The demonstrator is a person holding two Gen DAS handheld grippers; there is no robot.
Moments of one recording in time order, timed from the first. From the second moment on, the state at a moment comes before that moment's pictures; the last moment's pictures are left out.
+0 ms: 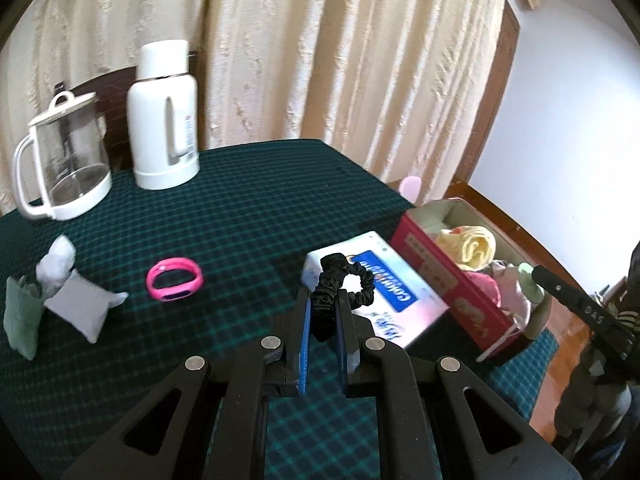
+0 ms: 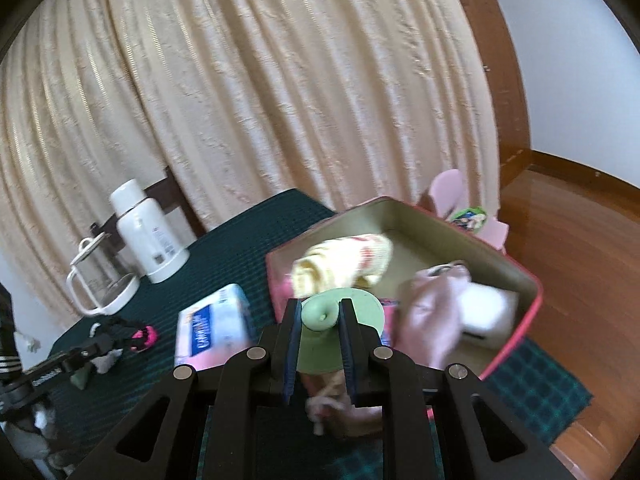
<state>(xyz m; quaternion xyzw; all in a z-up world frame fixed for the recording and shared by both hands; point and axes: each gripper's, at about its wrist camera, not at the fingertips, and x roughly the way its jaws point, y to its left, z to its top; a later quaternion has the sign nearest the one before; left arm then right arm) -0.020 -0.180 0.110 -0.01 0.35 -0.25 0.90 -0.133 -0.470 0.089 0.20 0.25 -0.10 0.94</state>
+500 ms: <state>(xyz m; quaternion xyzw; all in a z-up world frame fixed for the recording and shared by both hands) -0.027 -0.250 0.121 0.03 0.35 -0.32 0.88 -0.155 -0.509 0.079 0.22 0.24 -0.14 0.94</state>
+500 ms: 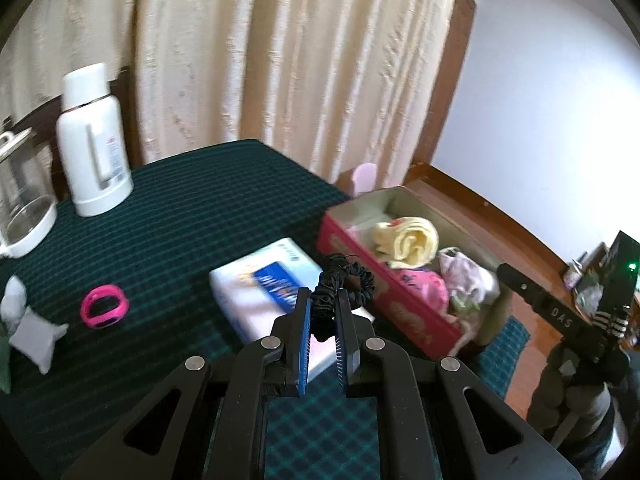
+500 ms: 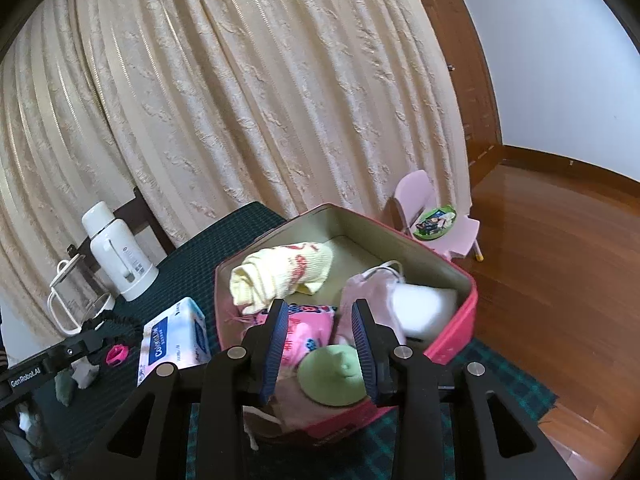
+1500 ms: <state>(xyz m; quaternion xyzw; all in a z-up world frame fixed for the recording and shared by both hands) -0.033 -0.408 0.100 0.06 0.37 -0.46 0.80 -0.179 -0.542 0.070 0.25 0.22 -0.17 0.93</state>
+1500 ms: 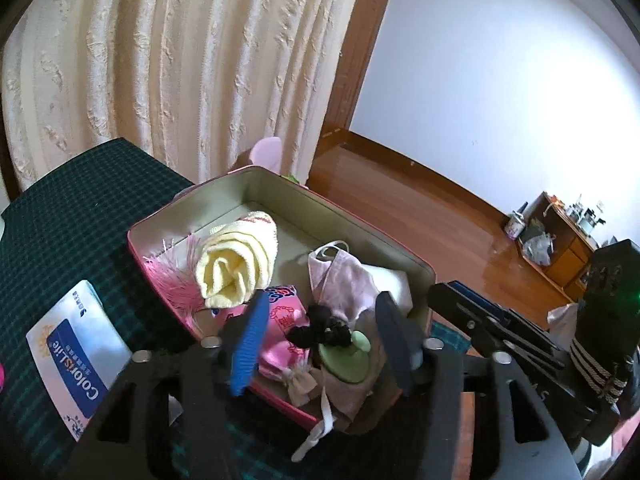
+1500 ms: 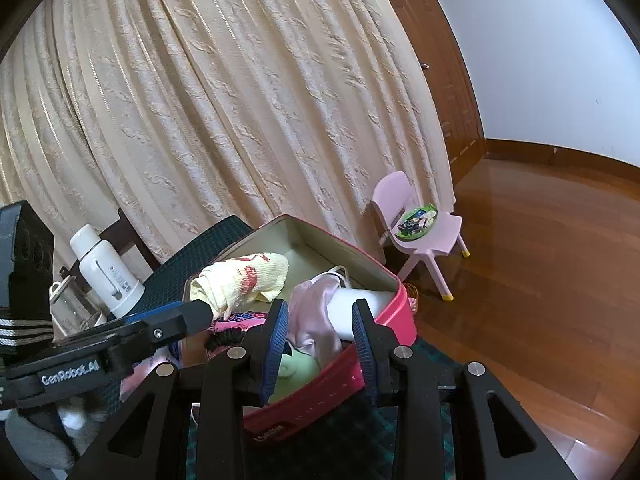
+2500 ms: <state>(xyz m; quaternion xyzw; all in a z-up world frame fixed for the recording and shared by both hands) -0.019 -0.288 0.107 0.01 0.37 -0.36 0.86 -0.149 -0.476 0.084 0.20 0.24 -0.09 0.95</state>
